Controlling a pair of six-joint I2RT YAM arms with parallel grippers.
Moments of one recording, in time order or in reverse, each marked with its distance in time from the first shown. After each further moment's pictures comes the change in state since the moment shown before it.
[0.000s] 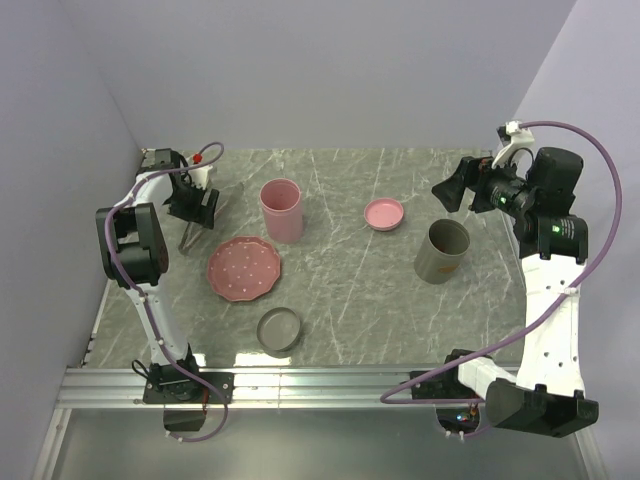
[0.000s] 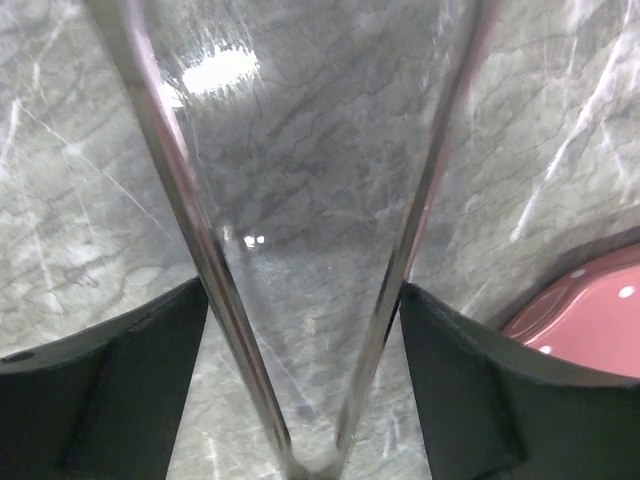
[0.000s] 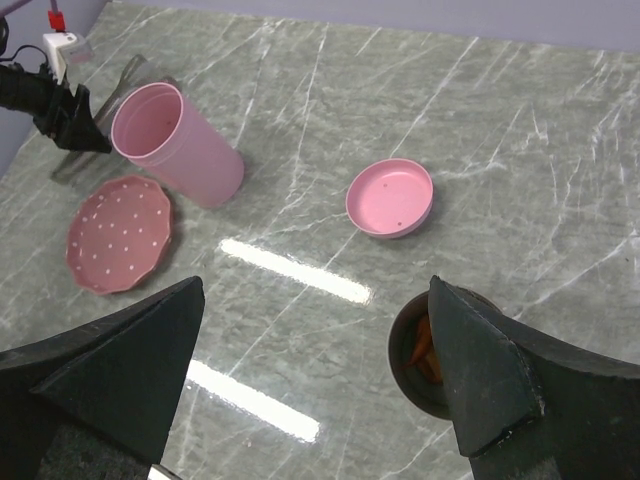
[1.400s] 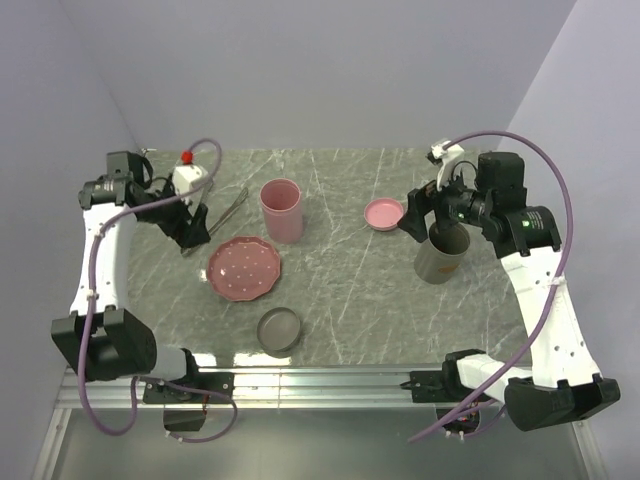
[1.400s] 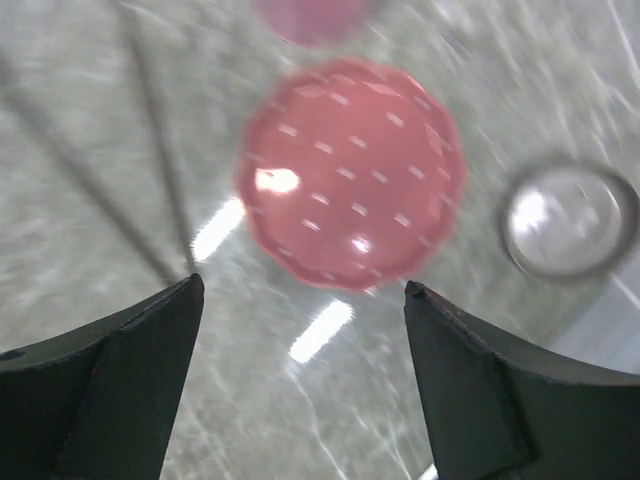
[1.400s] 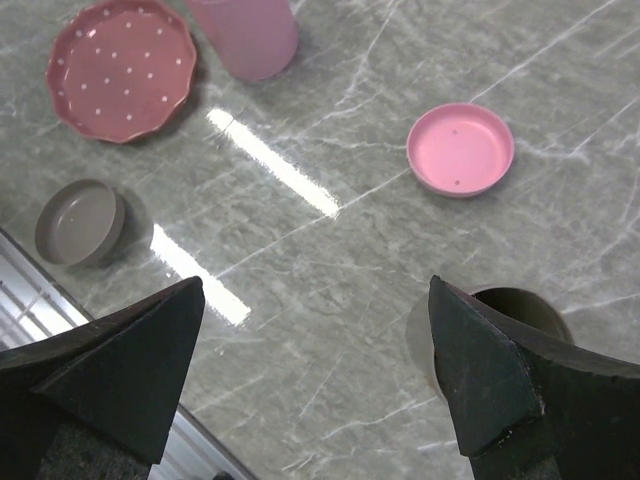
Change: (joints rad) left arm 0.051 -0.672 -0.140 -0.408 0.399 0.346; right arm 0.324 0.038 0.011 -0.171 0.122 -0.263
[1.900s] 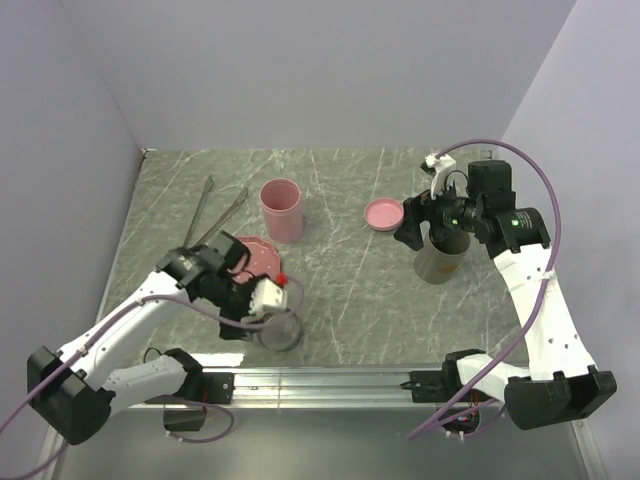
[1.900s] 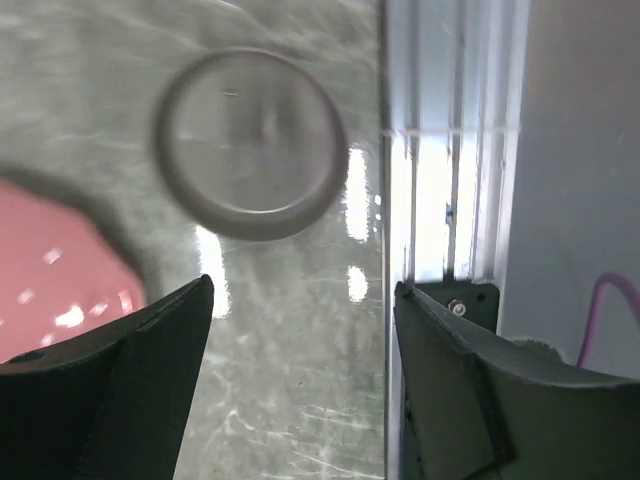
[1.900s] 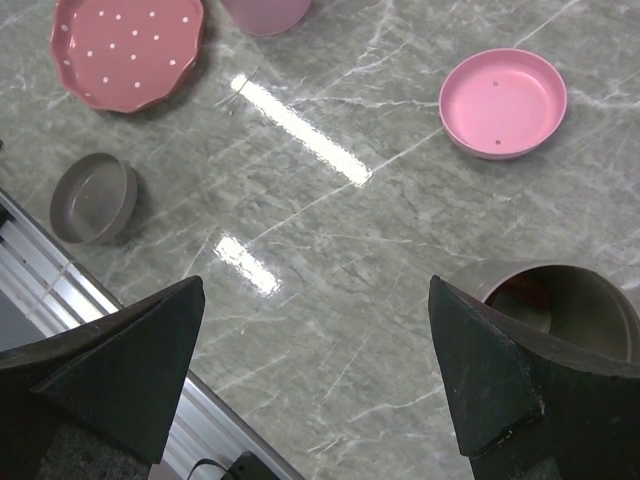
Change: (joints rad) left arm -0.730 -0.349 -0.525 -0.029 -0.096 0.113; right arm 0.004 0.005 -0.097 -0.005 -0.023 0.027
